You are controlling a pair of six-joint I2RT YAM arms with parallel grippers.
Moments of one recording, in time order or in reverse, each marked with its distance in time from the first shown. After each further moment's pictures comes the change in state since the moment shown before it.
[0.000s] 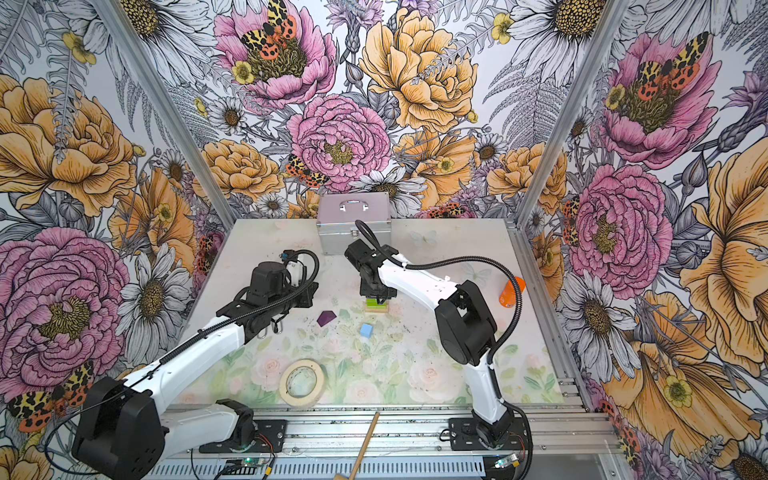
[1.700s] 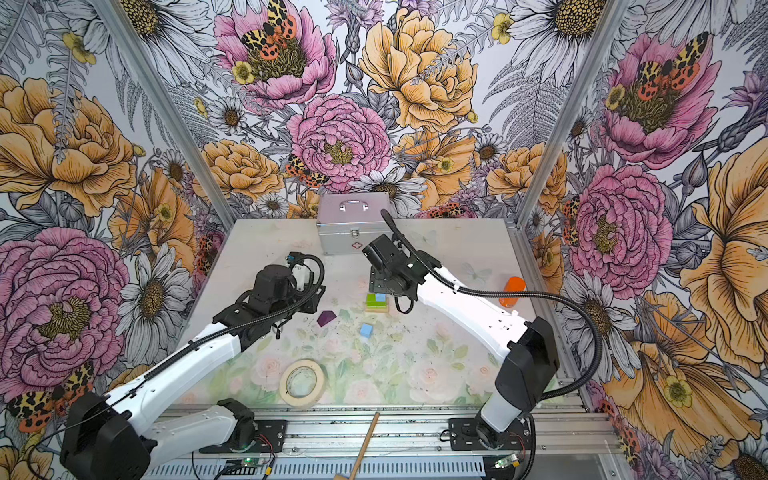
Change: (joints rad) left arm -0.146 -0.103 0.051 -0.130 -0.121 -0.005; right arm 0.031 -0.480 -0.275 0.098 0.077 -0.035
